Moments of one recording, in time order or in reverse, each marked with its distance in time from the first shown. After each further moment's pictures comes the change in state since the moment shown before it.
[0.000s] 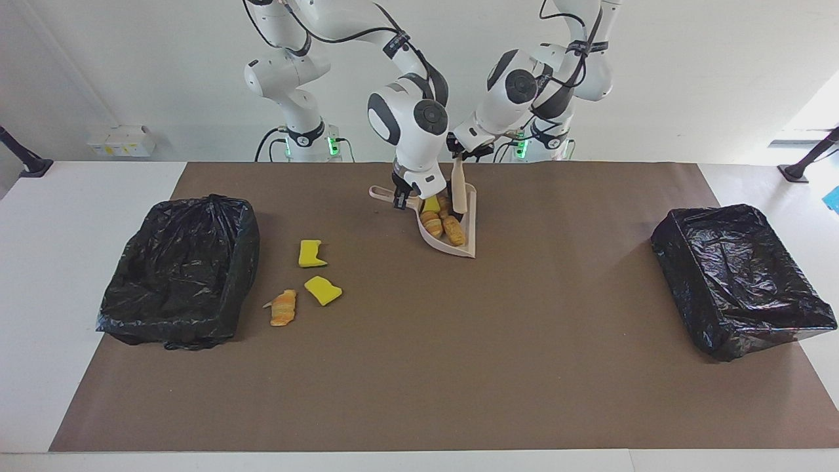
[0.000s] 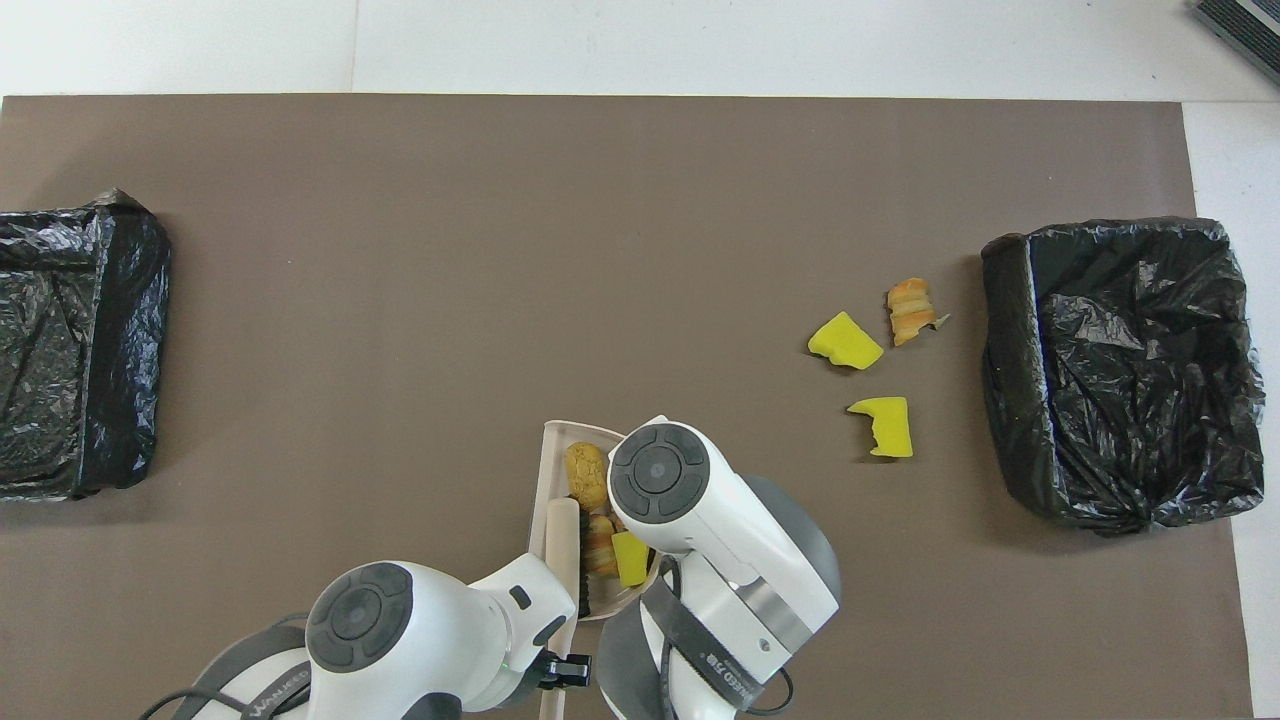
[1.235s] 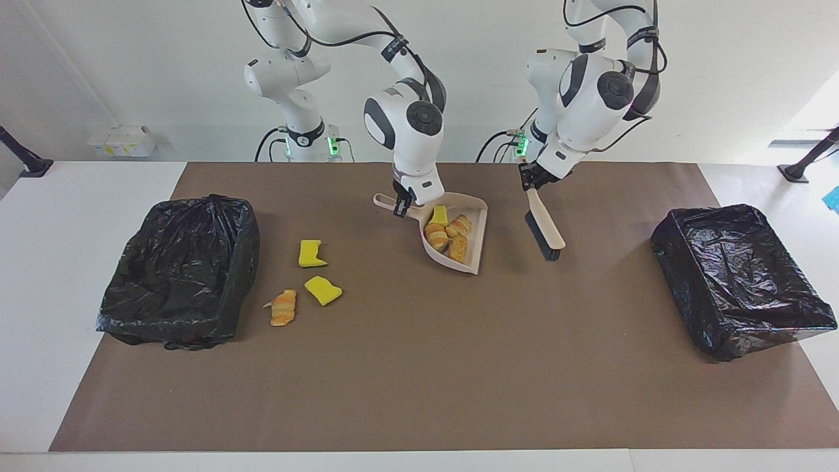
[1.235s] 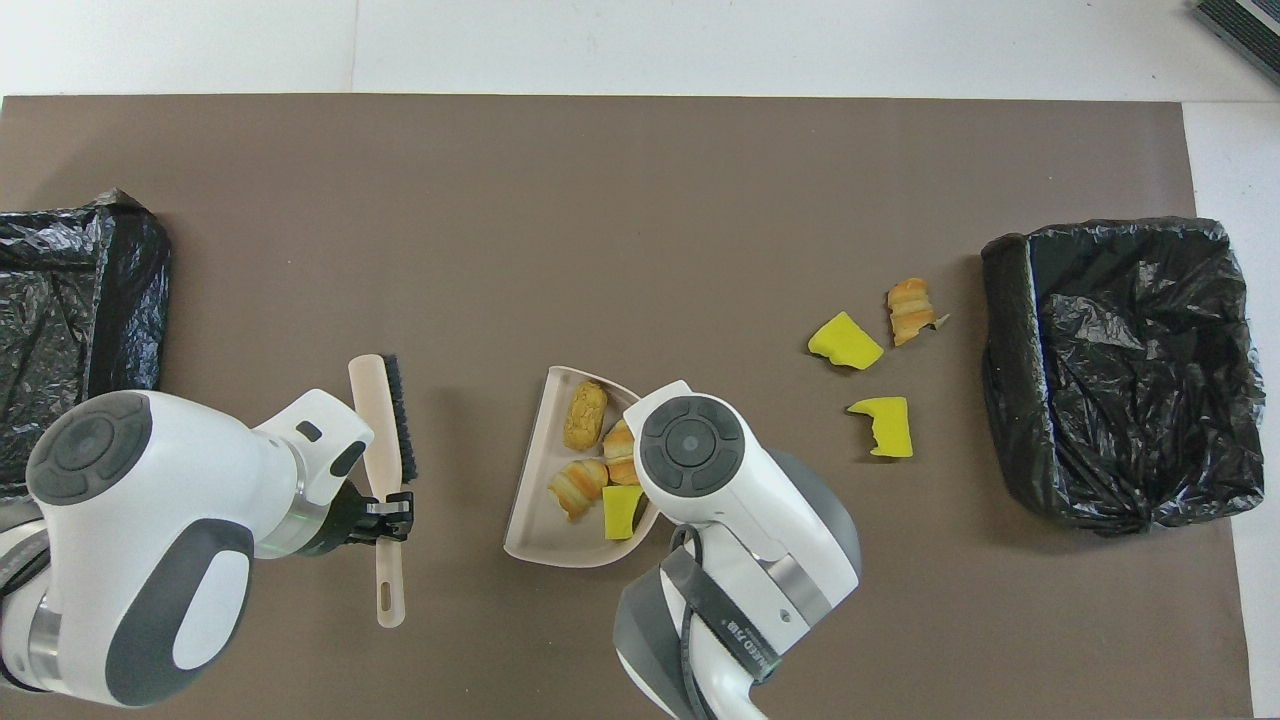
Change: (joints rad) left arm 0.419 0.062 0.010 0.217 0.296 -0.159 0.036; right arm -0.064 0.004 -0.003 0.022 0.009 0.091 0.053
